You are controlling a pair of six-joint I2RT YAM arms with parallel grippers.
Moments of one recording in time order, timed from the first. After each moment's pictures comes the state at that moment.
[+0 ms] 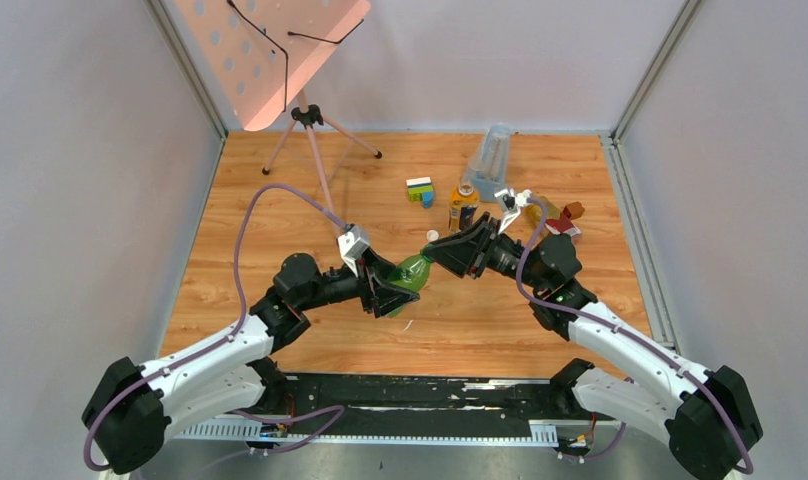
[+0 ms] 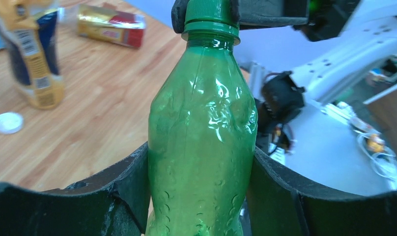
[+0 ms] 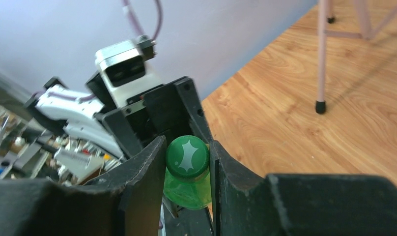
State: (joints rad) left arm -0.76 0.90 0.43 0.49 0.49 -0.40; right arm 0.65 0.96 0.55 0.60 -0.50 0.78
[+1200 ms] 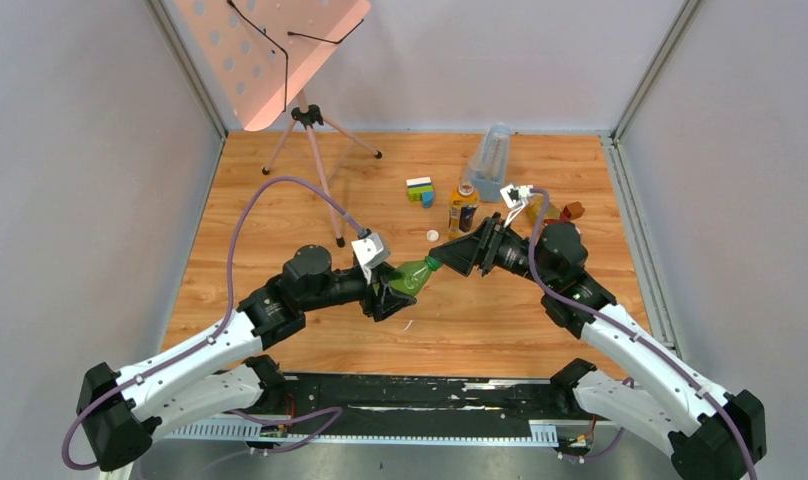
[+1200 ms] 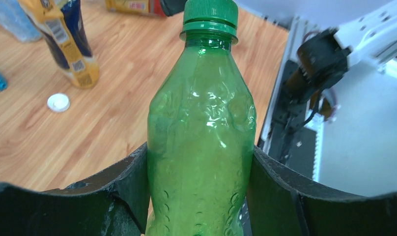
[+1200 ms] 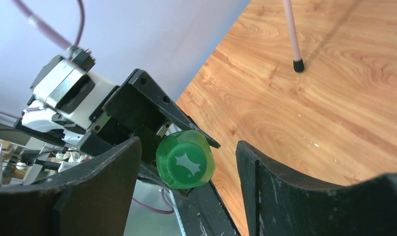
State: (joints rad) left arm -0.84 0.85 0.62 0.04 0.40 -0.15; right arm 0.59 0.87 0.66 0.22 -0.49 0.79
